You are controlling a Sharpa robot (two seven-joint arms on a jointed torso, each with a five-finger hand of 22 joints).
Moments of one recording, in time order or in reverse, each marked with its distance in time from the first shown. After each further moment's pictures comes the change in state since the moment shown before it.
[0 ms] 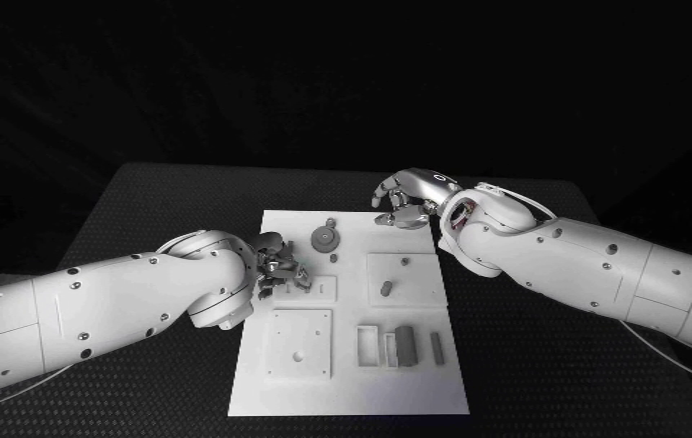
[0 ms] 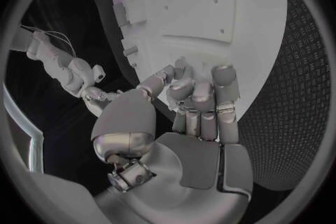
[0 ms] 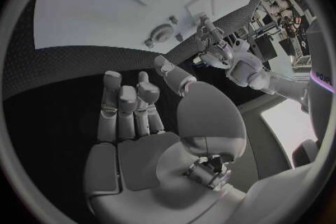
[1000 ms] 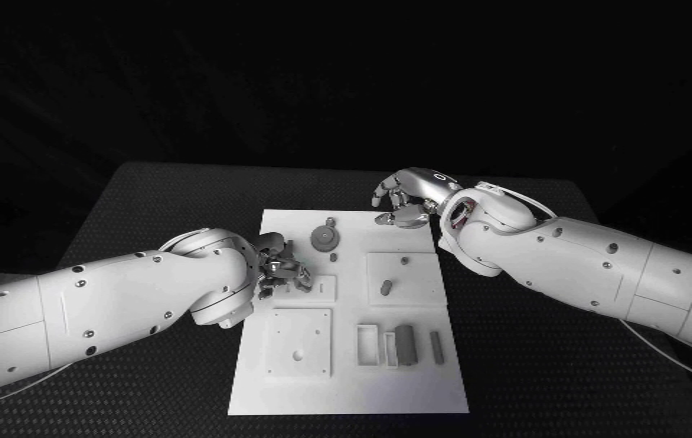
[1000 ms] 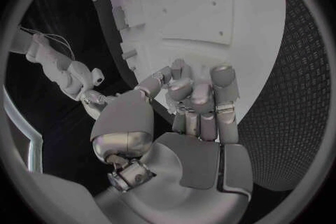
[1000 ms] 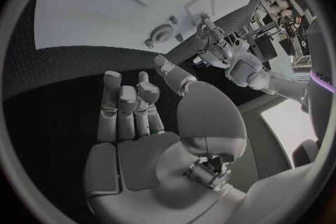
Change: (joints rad) left arm -0.001 0.012 0.000 -0.014 -0.011 0.031 -0.007; left_hand -0.041 -0.015 -0.009 0.008 0.060 0.012 -0.012 -0.003 0.101 0.007 -0.011 -0.004 -0.003 0.014 -0.014 0.019 -0.028 0.000 0.017 -0.007 0.000 0.001; right arm 0.000 -0.002 0.000 0.002 0.001 0.000 -0.002; right_hand 0.004 -0.004 0.002 -0.002 0.000 0.002 0.002 0.000 0.000 0.000 0.000 0.000 0.000 0.000 0.000 0.000 0.000 0.000 0.000 0.000 0.000 0.000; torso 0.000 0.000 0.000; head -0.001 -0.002
